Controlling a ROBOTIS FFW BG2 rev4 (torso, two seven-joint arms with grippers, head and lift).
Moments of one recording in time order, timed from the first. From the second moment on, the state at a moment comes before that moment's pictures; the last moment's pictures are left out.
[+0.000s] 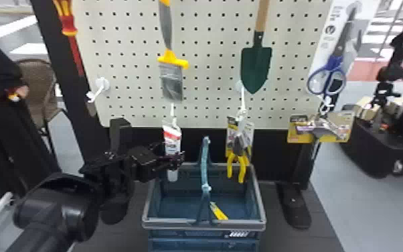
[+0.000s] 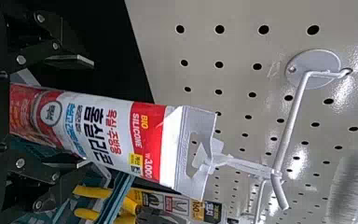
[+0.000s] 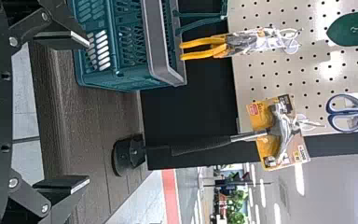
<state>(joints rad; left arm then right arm) -0.41 0.31 -0.35 -1.24 0.39 0.15 -0.62 0.66 0.00 0.14 -1.50 -0.04 -0.69 -0.11</state>
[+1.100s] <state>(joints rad) -0.39 0.31 -0.39 -1.20 0.42 0.05 -0.58 0.66 0.00 0.14 -1.50 -0.05 -0.69 -0.10</state>
